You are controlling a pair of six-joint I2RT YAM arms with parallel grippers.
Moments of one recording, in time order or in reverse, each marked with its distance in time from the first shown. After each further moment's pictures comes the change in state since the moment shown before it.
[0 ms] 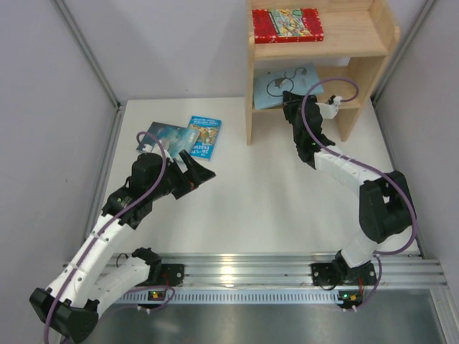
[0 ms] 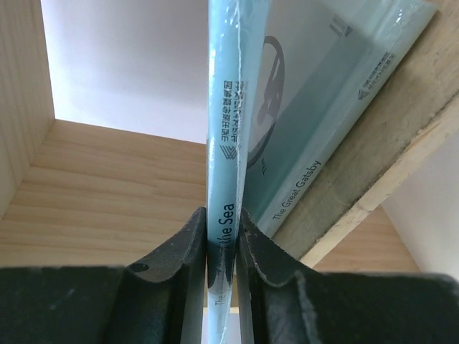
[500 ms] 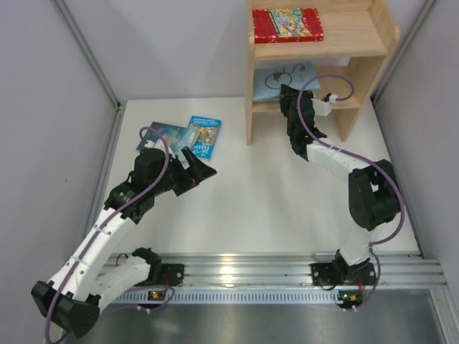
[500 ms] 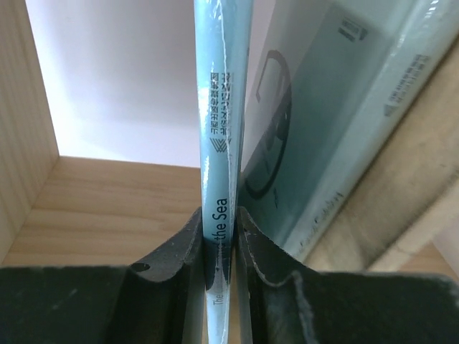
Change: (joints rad) left arm 0.000 0.046 0.031 -0.009 -0.003 0.016; right arm 0.003 0.101 0.086 0.027 0.055 0.110
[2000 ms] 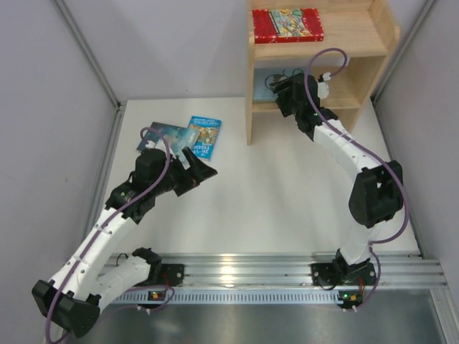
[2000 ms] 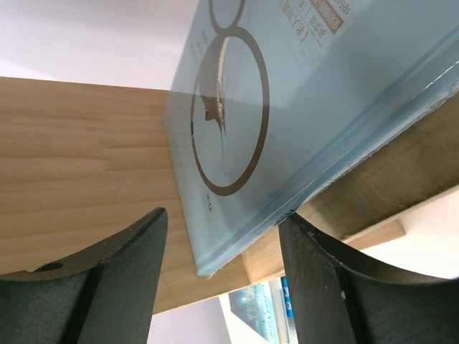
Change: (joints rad) left arm 0.000 0.015 -0.001 0.014 0.000 0.000; right arm -0.053 0.051 0.339 -0.591 -0.302 -0.097
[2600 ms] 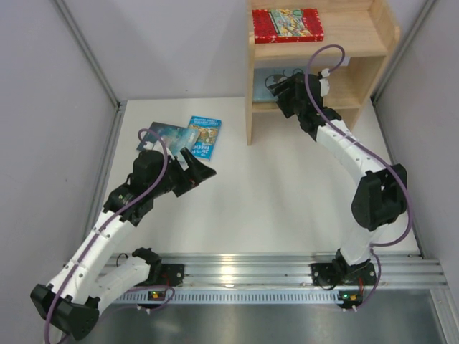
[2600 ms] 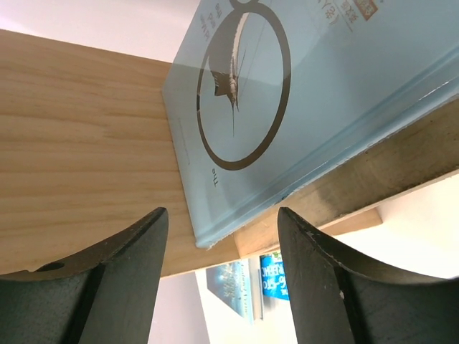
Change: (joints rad) left arm 0.000 -0.031 -0.006 0.001 -0.001 -0.006; right arm -0.005 -0.031 -0.002 -0.048 -0.064 -0.100
